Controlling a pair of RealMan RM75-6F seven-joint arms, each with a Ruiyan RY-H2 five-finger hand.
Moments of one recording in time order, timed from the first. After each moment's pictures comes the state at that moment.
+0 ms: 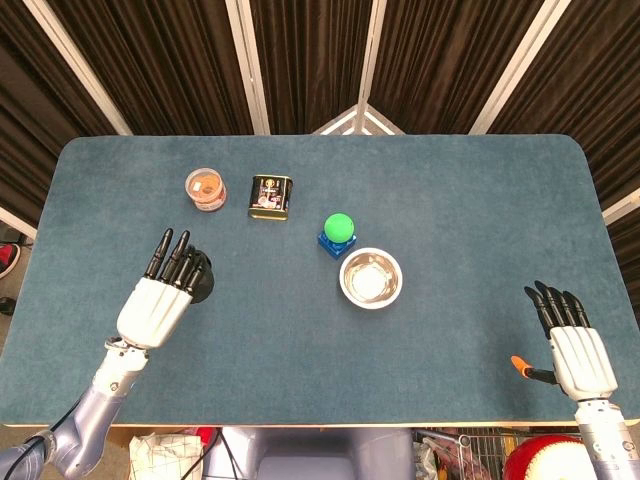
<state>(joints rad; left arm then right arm) -0.44 -1.53 -0.11 -1.44 1.75 1.51 0.81 0.13 -1.09 0.05 -1.69 -1.51 1.40 0.01</state>
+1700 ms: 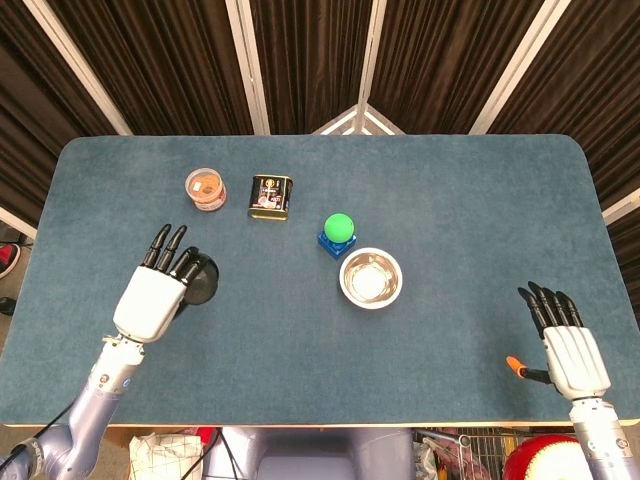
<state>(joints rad) -0.38 -1.42 -0.23 -1.68 1.65 1.27 0.55 0.13 -1.11 0.04 -1.68 -1.52 1.40 0.00</state>
